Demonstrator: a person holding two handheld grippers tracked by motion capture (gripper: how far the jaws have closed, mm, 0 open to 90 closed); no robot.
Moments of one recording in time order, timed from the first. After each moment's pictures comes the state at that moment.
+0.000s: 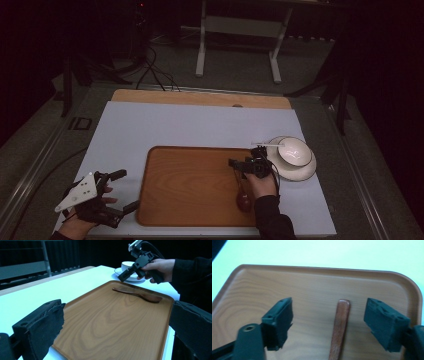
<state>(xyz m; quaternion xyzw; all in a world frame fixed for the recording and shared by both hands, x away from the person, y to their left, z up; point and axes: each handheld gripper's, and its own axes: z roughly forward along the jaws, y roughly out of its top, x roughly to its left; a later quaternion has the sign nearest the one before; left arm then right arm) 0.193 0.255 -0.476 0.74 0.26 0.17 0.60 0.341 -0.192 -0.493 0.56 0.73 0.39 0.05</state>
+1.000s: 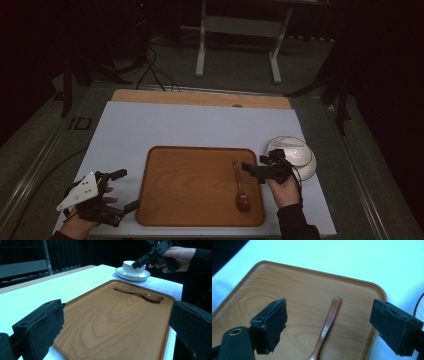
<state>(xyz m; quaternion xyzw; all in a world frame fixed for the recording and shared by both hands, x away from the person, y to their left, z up) 0.195 0.254 -0.478 0.74 0.26 0.17 0.60 0.314 -0.232 -0.454 0.49 0.76 0.41 0.07</state>
